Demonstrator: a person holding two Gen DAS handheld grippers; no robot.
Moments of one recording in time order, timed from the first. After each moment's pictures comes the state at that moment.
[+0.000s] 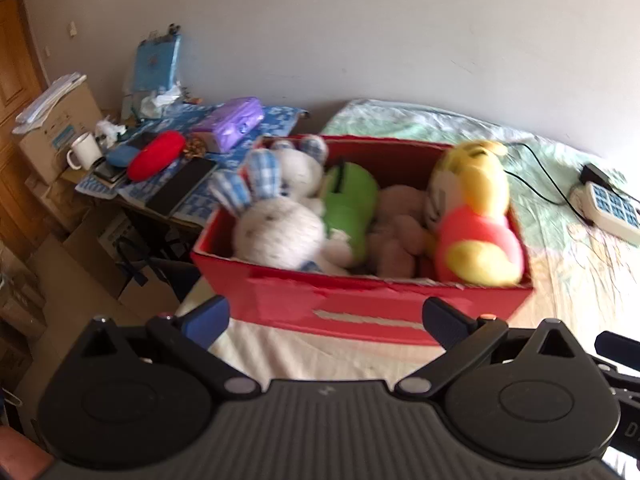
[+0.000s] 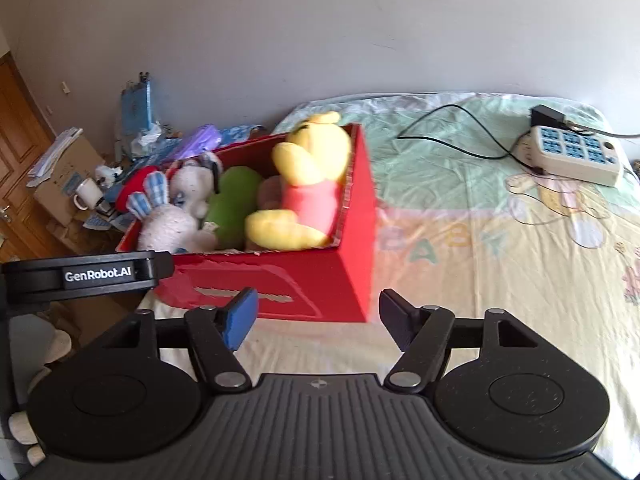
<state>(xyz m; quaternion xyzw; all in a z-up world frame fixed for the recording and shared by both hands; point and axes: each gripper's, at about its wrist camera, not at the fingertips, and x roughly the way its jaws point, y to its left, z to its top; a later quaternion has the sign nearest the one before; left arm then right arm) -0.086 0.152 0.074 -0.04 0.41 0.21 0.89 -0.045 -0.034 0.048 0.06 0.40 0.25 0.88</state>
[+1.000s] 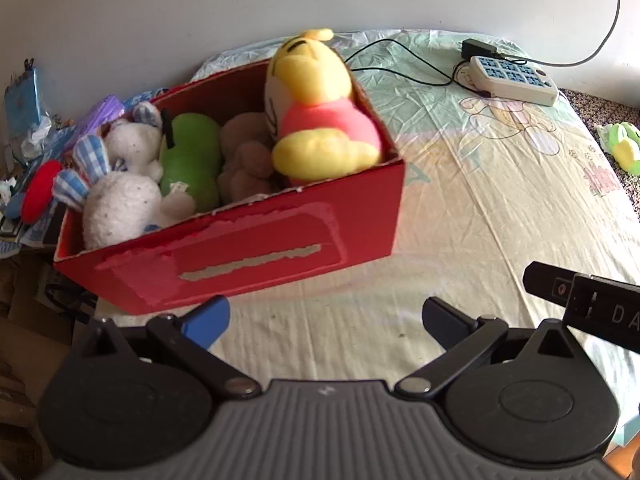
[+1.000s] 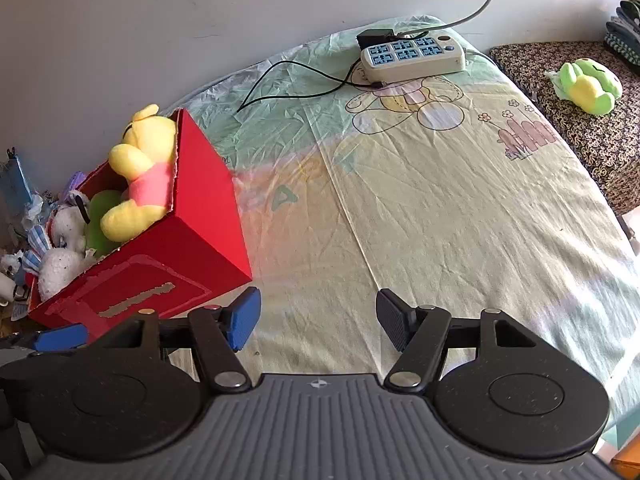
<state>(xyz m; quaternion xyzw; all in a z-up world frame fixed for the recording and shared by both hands) -0.067 0.106 0.030 0.04 0.49 0.03 0.87 -0.072 -0.072 0.012 0.16 0.45 0.04 0.88</state>
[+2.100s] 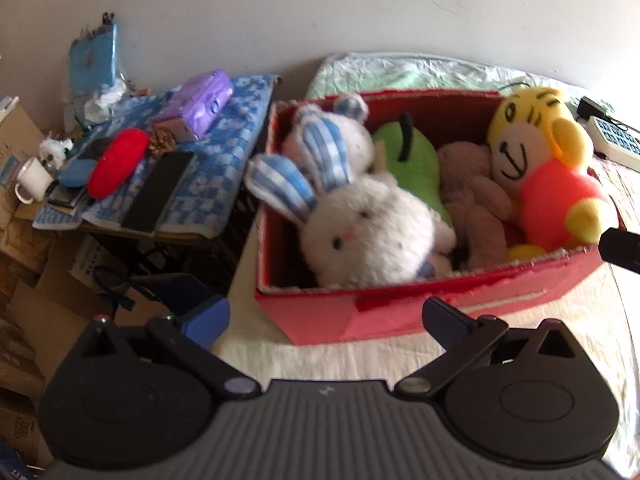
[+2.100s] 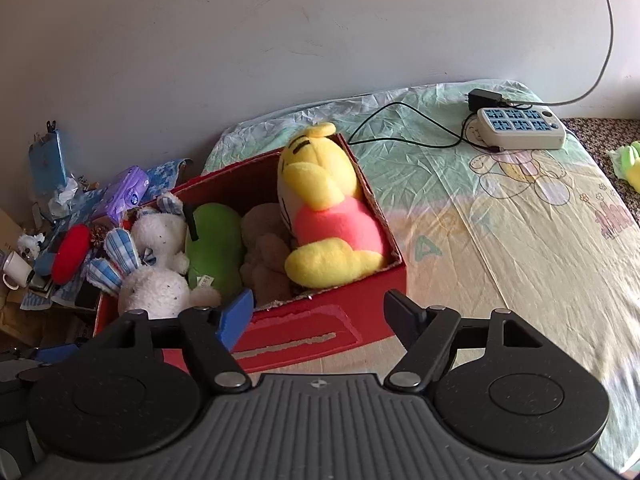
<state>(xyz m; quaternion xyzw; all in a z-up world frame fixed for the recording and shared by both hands) -0.060 0.286 0.041 0.00 0.46 0.12 0.88 -0.042 0.081 0.063 0.10 0.40 0.08 0.91</state>
